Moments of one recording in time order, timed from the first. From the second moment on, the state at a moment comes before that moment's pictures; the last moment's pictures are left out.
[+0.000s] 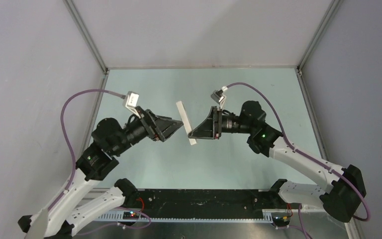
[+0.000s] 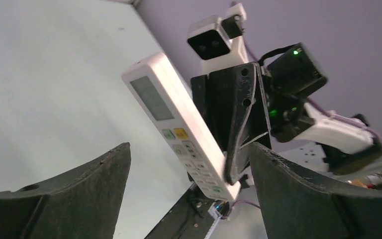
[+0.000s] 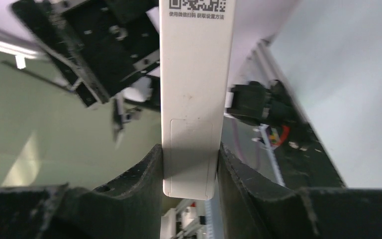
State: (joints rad) left arm -0.71 0.64 0.91 -0.33 0.12 -0.72; right arm 0.77 1.14 0.89 0.19 -0.71 1.08
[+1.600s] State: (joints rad) left arm -0.71 0.86 0.88 -0.37 -0.13 -0.80; right arm 0.73 0.97 0.87 -0.27 -0.38 0.84
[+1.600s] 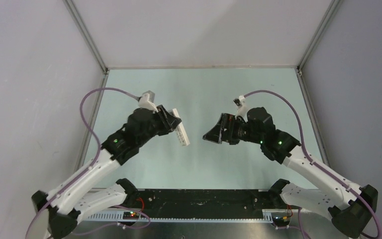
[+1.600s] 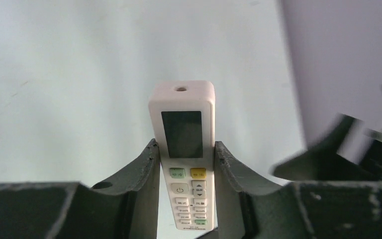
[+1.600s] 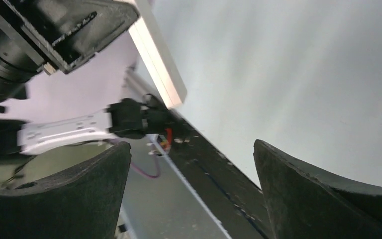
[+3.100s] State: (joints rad) left arm -0.62 0.95 0.85 -0.68 -0.23 -0.70; right arm 0.64 0.68 0.79 -0.88 0.10 0.78
